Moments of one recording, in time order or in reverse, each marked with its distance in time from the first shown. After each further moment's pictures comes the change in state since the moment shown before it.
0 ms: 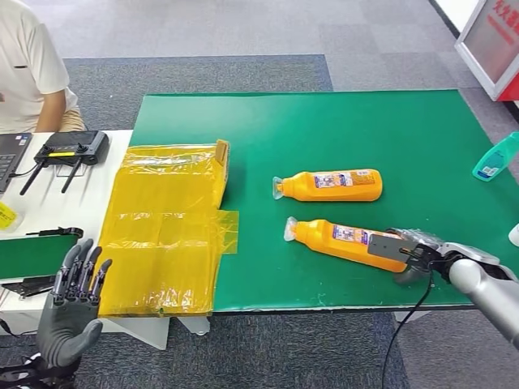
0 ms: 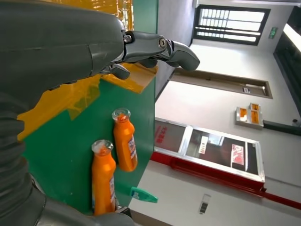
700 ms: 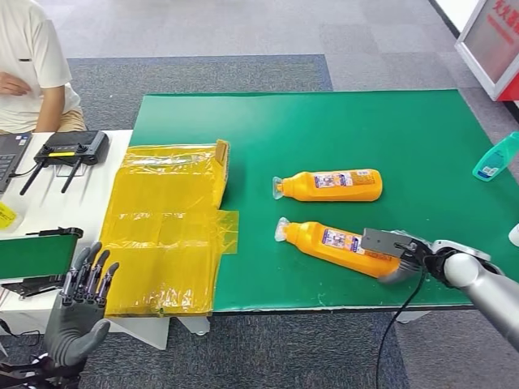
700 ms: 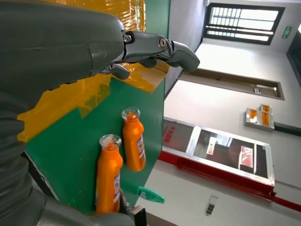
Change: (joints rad) left arm -0.005 -0.002 -0.010 0.042 -0.007 0.010 0.010; right arm -0.031 0.011 0.044 -0.016 -0.202 0.058 -0.026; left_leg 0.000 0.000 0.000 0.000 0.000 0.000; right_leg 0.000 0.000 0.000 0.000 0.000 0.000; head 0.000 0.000
